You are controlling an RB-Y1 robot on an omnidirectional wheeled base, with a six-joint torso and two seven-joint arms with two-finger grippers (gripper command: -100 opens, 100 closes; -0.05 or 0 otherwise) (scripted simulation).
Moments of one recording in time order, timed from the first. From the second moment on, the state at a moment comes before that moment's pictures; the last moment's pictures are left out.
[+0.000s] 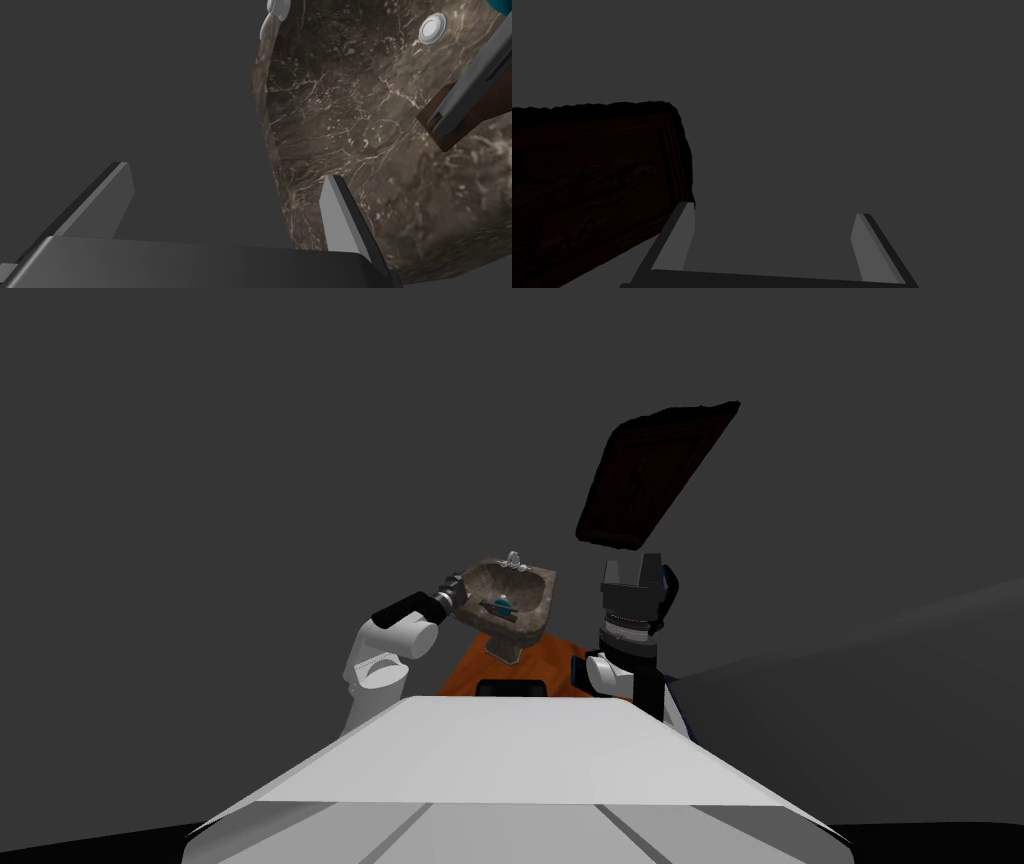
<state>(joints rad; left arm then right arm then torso) 0.07 0.22 -0.03 -2.44 0.21 1.04 0.23 0.46 -0.01 0.01 -2.35 0.06 -0.61 0.03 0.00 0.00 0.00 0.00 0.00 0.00</state>
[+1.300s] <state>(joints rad) 0.00 0.21 -0.07 -2.46 0.21 1.38 0.34 0.46 -0.01 0.01 -2.35 0.06 -0.61 0.03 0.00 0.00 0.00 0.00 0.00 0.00</state>
